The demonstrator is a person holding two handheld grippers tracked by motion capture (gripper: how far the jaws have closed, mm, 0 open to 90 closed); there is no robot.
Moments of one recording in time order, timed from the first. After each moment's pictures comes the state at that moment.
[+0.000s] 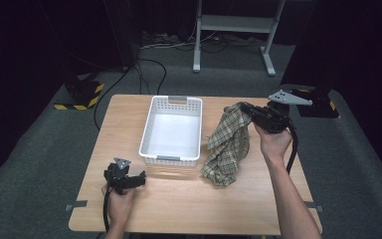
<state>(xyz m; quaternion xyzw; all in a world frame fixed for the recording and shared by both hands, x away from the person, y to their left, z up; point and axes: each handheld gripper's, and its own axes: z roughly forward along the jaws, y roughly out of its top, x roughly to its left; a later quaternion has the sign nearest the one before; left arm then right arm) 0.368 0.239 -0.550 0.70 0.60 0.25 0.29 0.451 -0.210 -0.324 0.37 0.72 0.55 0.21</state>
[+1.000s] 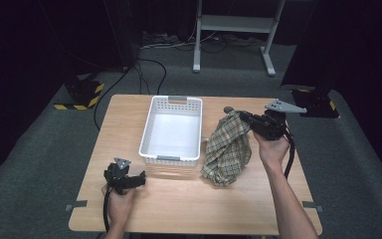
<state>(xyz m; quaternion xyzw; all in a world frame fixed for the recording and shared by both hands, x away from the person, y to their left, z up) 0.368 0.239 -0.550 0.70 0.60 0.25 0.29 0.453 -0.213 -0.356 0.39 0.73 0.53 0.19</state>
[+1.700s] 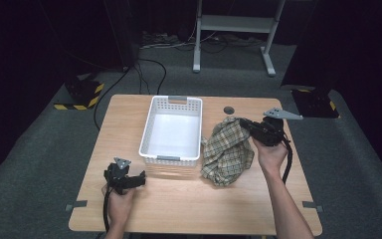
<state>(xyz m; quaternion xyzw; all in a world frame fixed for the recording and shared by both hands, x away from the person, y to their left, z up) 0.368 0.239 -0.550 0.70 0.60 0.25 0.29 0.454 -0.218 -0.384 0.41 0.72 0.52 0.18</state>
